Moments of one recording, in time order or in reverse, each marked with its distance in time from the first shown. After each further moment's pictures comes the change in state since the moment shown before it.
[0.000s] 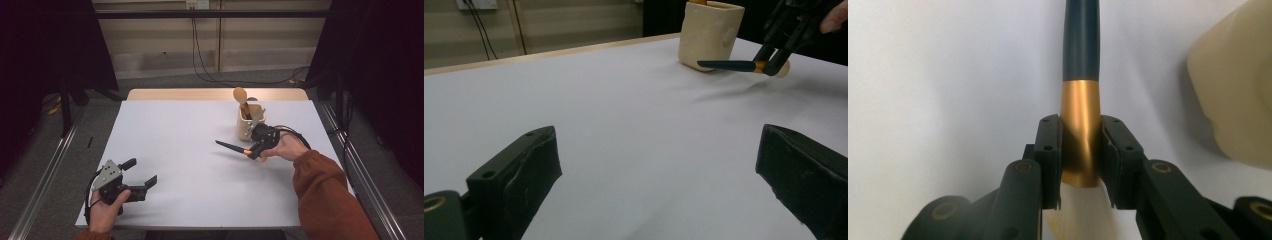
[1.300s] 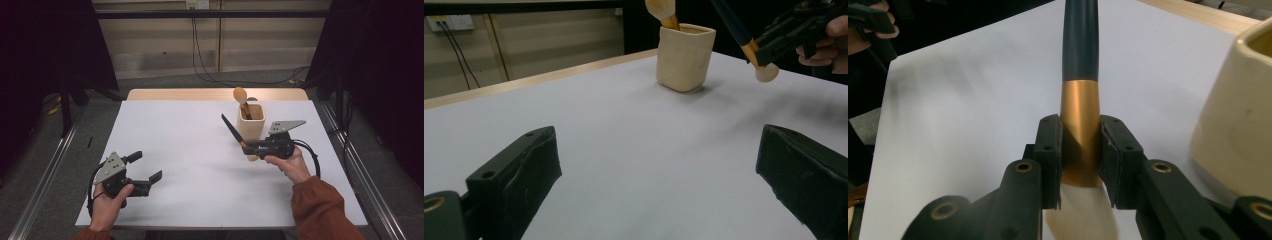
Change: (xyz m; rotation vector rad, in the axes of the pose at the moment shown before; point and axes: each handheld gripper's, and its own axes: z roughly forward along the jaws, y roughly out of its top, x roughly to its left) left arm -0.010 0.031 0.010 -0.024 -0.077 0.056; right arm 0.036 -0.040 -0.018 -0.690 0.020 0.187
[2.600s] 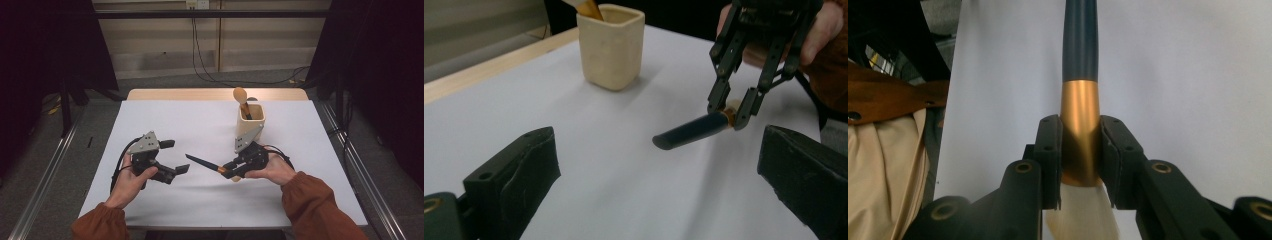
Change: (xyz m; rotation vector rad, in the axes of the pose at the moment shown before) left arm -0.013 0.050 0.066 0.177 -0.274 0.079; right arm 0.050 0.025 0.052 0.332 0.252 -0.235
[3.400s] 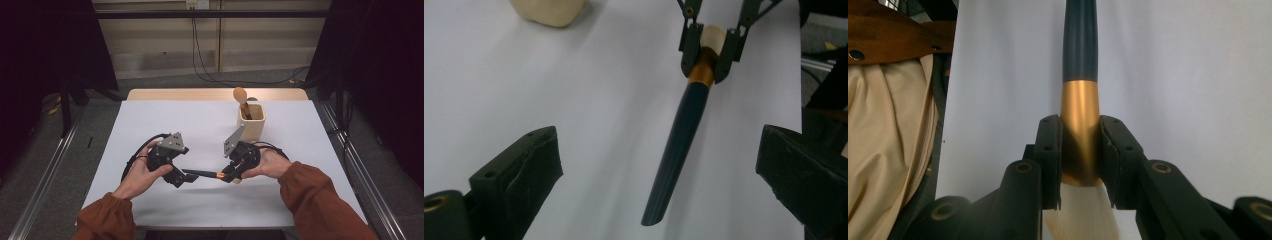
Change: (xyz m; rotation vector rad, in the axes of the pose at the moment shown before) left arm -0.008 0.026 0.036 0.354 -0.167 0.128; right arm -0.002 0.021 0.012 0.229 0.069 -0.084
